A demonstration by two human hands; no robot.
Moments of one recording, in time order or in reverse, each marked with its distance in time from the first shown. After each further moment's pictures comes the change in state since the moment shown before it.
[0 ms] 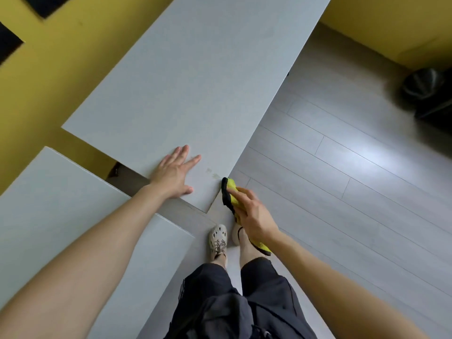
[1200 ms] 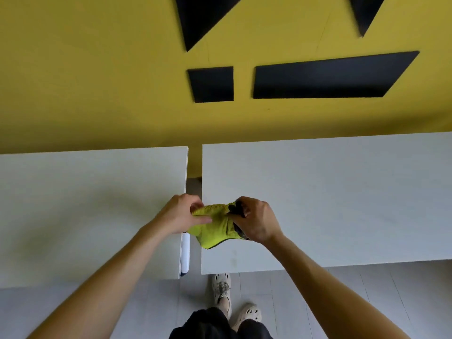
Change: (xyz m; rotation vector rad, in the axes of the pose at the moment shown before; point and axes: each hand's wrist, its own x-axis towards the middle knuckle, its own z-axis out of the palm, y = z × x) left_hand -0.139 0.044 -0.093 -0.883 0.513 -0.845; right_hand 0.182 -0.215 -0.113 -0.282 -0.505 -0.670
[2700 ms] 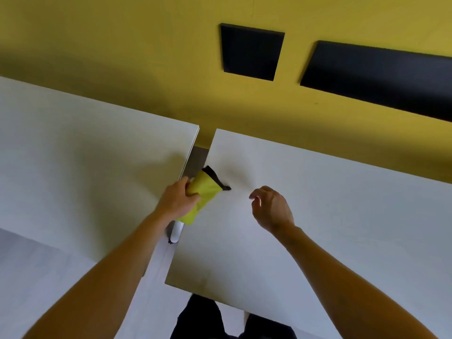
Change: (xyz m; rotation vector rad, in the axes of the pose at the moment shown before) left_hand 0.117 -0.022 0.065 -0.312 0.282 -0.473; right_hand 0.175 0.103 -0.010 -0.398 -0.210 -0.179
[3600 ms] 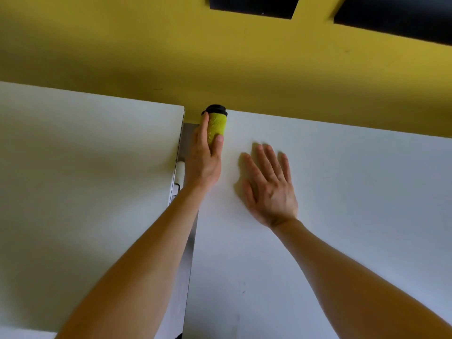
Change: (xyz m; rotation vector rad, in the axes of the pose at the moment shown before) left_hand 0.169 0.030 0.073 -0.309 0.164 0.268; right_hand 0.089 0.002 0.097 -0.191 0.318 -0.173
